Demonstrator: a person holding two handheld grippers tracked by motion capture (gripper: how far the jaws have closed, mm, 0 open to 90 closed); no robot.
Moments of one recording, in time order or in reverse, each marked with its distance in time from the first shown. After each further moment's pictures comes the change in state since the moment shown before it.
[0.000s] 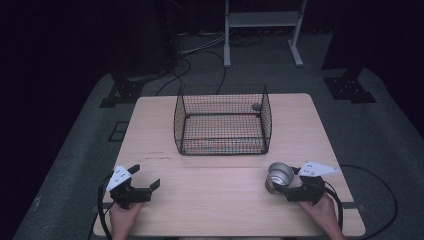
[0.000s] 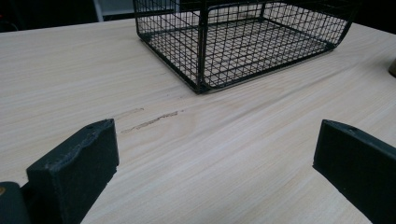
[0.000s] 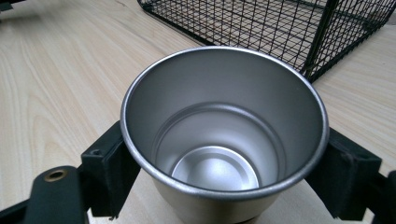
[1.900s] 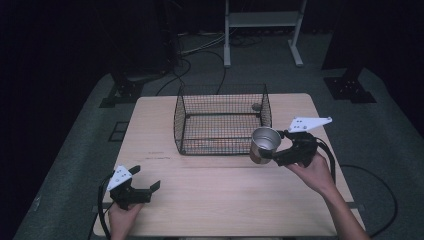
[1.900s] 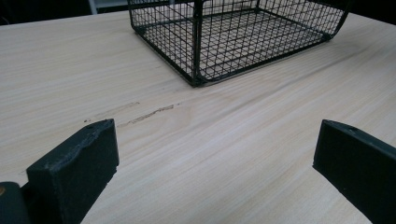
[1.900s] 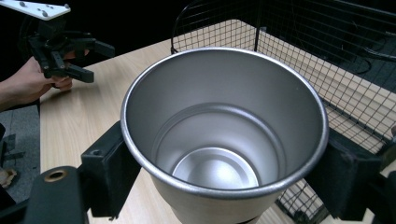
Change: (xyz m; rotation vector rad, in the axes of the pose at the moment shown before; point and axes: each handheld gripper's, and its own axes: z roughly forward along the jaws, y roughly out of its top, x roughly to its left) left arm 0.000 0.001 -0.001 0.028 -0.018 0.010; right arm 0.000 0.145 -0.006 -0.029 0.159 -0.063
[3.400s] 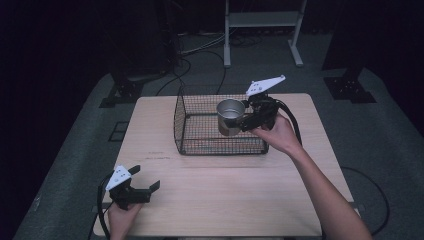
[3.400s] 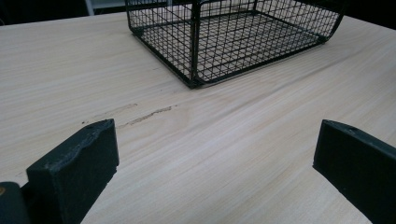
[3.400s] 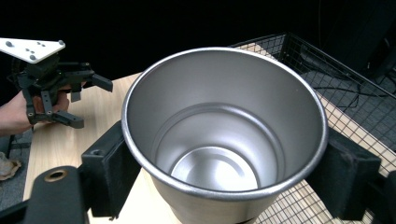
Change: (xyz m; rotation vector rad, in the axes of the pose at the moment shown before) left arm 0.001 0.001 -0.001 -0.005 -0.012 0.000; right arm -0.012 0.104 0.075 0.056 0.077 -0.086
